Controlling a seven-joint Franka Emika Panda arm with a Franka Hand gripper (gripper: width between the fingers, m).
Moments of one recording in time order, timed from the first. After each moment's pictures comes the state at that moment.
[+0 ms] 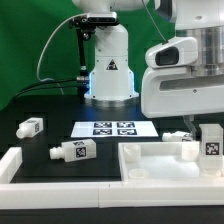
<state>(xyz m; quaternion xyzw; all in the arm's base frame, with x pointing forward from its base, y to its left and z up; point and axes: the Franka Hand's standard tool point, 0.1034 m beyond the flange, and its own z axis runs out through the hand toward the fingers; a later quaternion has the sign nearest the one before) 0.639 0.108 0.083 -0.99 0.12 0.00 0.06</state>
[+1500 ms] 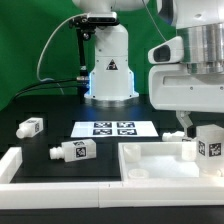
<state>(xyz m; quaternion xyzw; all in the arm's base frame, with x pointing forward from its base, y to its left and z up) 0.641 0.112 0.083 -0.93 0.36 -0.01 0.07</state>
